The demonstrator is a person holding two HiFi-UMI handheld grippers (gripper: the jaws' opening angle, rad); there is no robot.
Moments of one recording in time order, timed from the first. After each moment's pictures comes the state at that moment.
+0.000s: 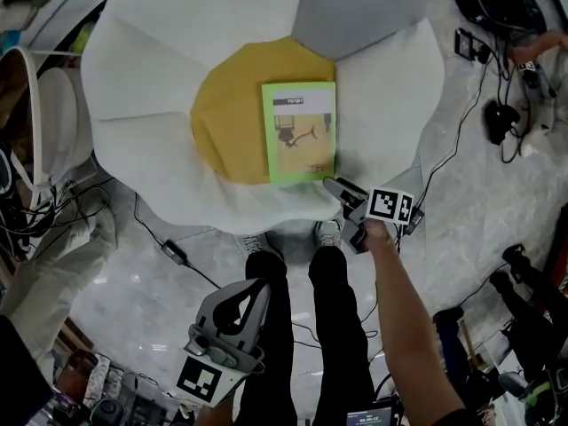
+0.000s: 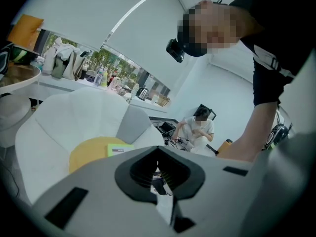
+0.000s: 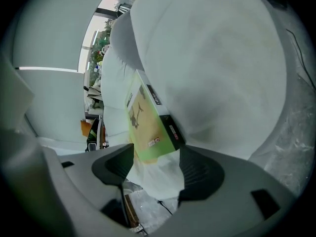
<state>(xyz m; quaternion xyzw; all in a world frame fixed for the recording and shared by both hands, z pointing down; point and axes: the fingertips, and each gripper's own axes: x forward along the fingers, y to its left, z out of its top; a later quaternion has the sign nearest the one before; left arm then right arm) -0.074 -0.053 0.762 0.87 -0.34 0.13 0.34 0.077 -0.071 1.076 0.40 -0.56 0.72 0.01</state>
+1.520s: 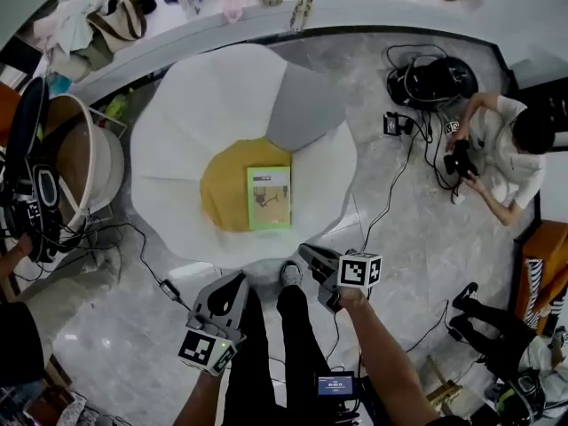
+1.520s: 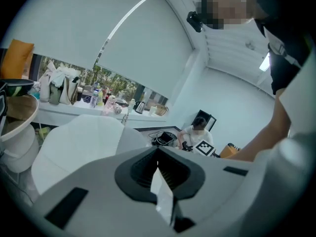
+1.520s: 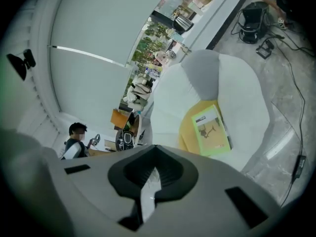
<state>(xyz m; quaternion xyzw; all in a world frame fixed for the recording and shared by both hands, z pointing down) -0.071 -0.083 0.574 0.88 -0.36 0.11 0.29 0.067 -0.081 0.730 0.36 -0.69 0.63 0.03</state>
